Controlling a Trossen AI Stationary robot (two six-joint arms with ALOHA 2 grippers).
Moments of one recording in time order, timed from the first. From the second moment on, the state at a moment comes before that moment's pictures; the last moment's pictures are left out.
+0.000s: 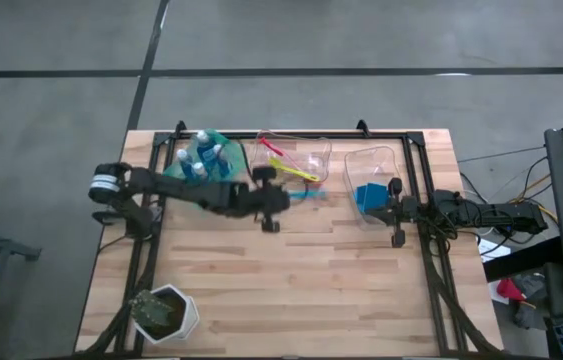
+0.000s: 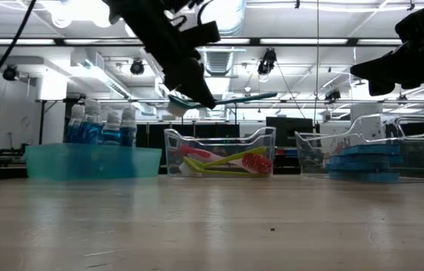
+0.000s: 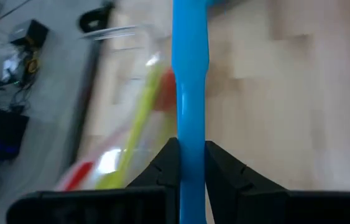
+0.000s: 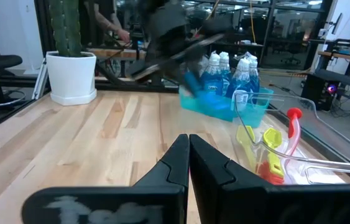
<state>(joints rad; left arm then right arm) -0.02 1.63 1.16 -0.29 -0.46 0.24 0.02 0.04 0.03 -0.03 0.07 -0.03</state>
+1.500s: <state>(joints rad) 0.48 1.80 1.22 -0.13 -0.03 0.21 0.02 0.04 0.03 -0.03 0.08 -0.03</state>
